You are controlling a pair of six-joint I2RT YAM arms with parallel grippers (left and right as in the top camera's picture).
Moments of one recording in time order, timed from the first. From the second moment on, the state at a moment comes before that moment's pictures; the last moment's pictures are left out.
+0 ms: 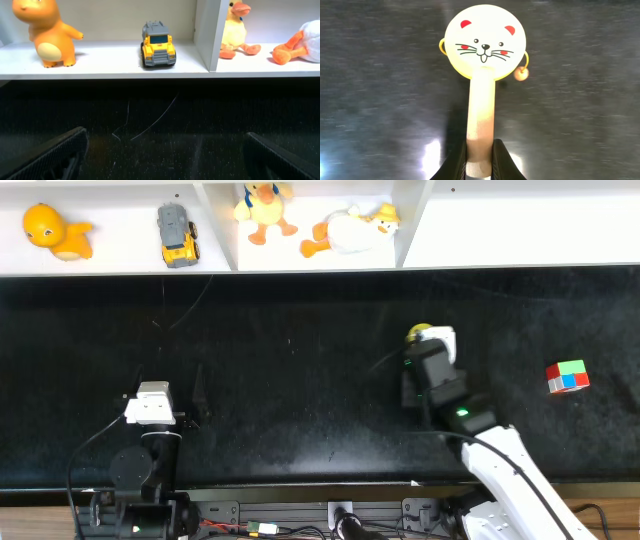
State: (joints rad) left arm 0.00 0.01 0.01 -0.08 0.00 0.01; right arm 0.38 1.09 0.63 -0.60 0.26 0.31
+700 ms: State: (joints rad) left arm 0.00 0.01 0.01 -0.08 0.00 0.01; right arm 0.11 1.53 1.14 -0.40 0.14 -0.20
